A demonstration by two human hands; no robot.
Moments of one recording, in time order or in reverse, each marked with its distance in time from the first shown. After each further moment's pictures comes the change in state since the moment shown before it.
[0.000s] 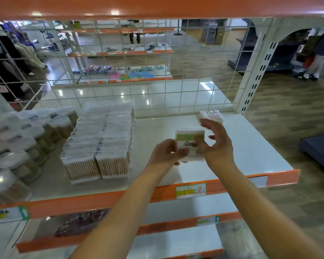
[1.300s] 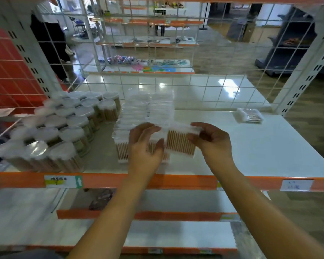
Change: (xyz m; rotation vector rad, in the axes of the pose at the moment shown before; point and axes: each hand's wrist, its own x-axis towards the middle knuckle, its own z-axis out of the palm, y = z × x) left_hand -0.065 -0.043 -0.122 0.447 0.712 0.590; right_hand -0.037 -0.076 0.083 0.401 -0.206 0.178
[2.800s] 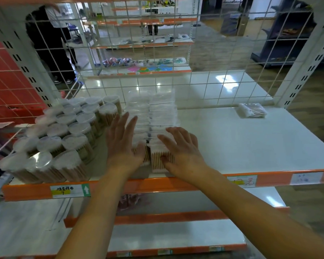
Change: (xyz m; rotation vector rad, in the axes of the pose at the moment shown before) left_hand 0.025 -0.039 -0.050 0.386 -0.277 0.001; right_hand 0.000 0.033 0.057 -1.046 -0.397 -0.457
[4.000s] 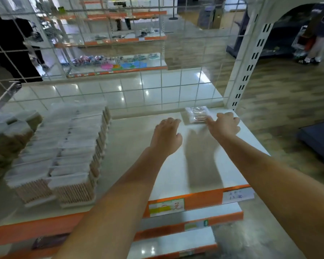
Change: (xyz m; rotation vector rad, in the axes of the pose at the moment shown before) left_hand 0.099 0.205 0.223 0.030 -0.464 0.136; right_hand -0.010 0.310 -0.066 0.059 0.133 1.042
